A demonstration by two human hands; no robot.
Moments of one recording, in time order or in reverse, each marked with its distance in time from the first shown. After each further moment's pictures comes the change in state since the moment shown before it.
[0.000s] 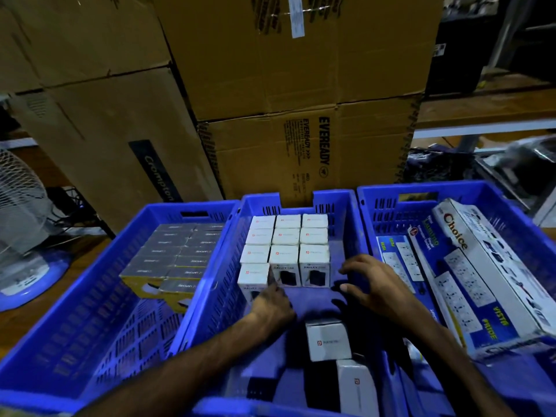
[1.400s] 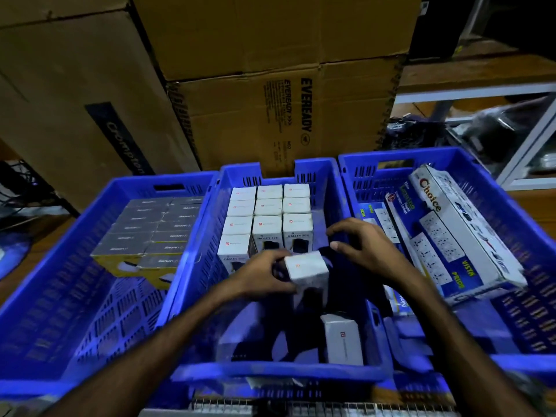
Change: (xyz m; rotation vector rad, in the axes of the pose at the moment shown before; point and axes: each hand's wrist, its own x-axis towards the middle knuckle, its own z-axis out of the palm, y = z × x) left_hand -0.045 -0.018 -0.059 -1.505 0.181 -0.153; right_hand -0.006 -0.013 -0.014 0.125 0.043 0.074
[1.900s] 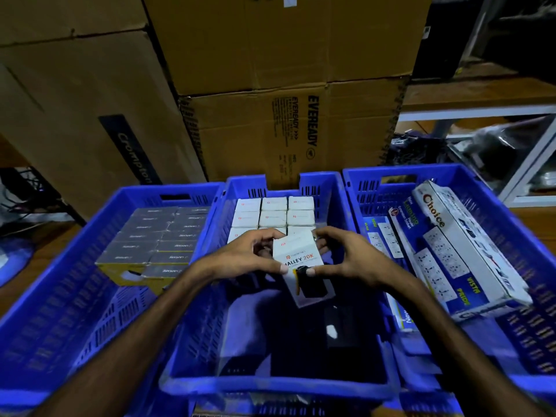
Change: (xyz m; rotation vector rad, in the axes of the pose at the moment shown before) left_hand -0.007 0.028 -0.068 -0.332 -0.079 0.075; right_hand 0.024 -0.018 0.010 0.152 -0.205 -0.012
